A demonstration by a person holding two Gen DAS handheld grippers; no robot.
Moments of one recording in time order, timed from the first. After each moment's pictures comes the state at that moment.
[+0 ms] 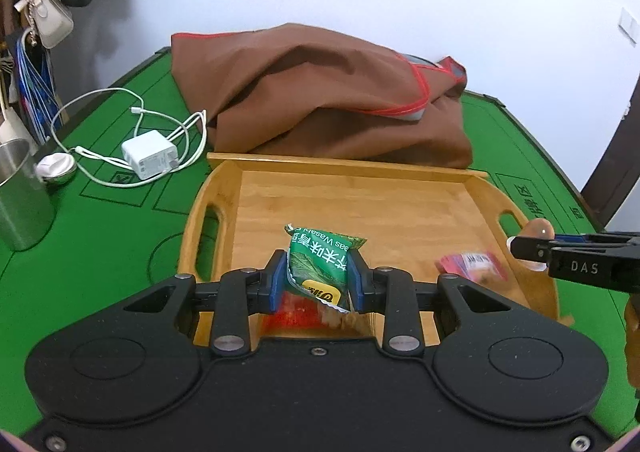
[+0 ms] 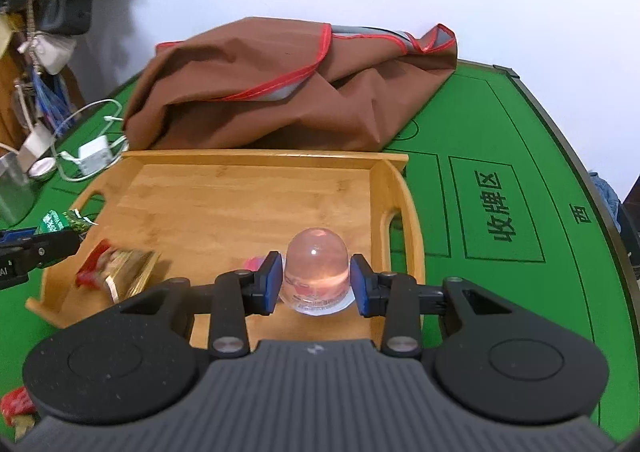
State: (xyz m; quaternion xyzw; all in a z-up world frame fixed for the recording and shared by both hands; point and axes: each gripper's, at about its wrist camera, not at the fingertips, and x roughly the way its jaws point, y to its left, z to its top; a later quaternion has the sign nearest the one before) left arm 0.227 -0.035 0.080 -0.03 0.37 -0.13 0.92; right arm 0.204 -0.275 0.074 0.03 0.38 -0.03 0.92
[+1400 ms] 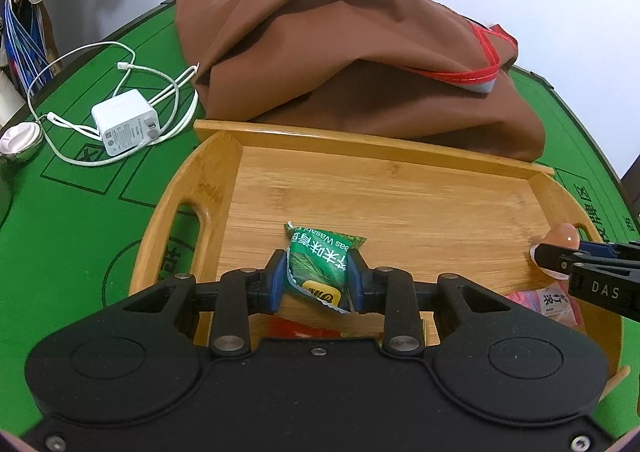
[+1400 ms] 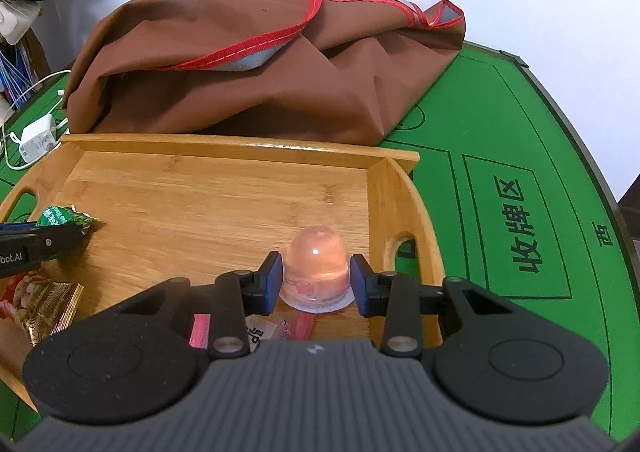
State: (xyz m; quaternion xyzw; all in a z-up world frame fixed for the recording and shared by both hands) left arm 0.311 -0.054 0.022 -0.04 0.43 -0.09 0.90; right arm 0.270 -0.276 0.033 -0.01 0.42 -0.04 0.91
